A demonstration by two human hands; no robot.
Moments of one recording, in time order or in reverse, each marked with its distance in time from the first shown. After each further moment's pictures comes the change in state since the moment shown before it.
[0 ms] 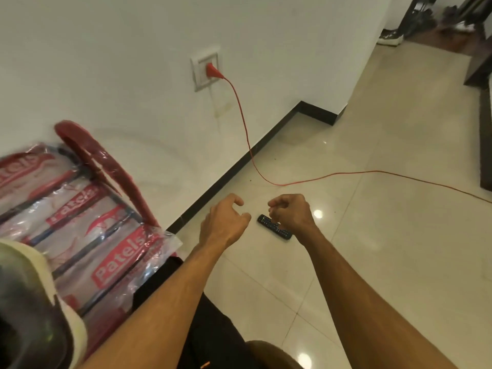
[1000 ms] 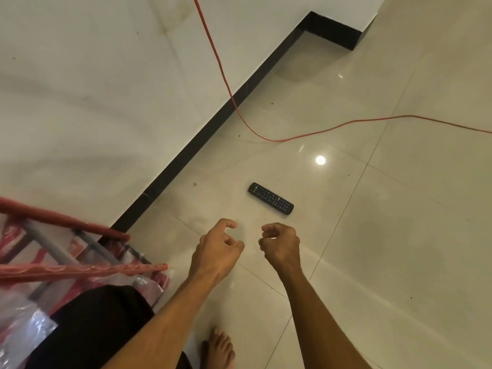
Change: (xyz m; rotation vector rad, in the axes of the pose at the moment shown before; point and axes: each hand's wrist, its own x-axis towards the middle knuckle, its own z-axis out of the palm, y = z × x) left_hand 0.091 -0.086 0.157 -0.024 -0.254 -0.289; right_hand 0.111 0.183 0.092 0.057 0.056 0.410
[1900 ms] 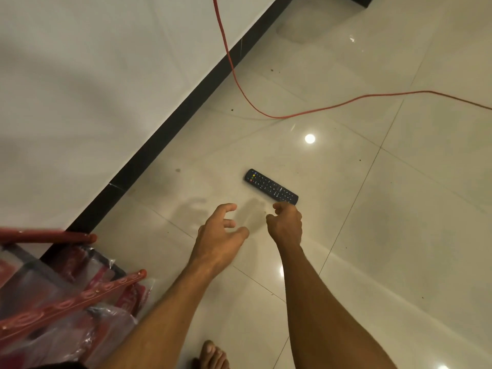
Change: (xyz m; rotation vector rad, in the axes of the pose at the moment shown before) left_hand 0.091 -0.019 0.028 -0.285 -0.138 -0.094; right_hand 0.131 0.034 0.046 -0.248 0.150 -0.002
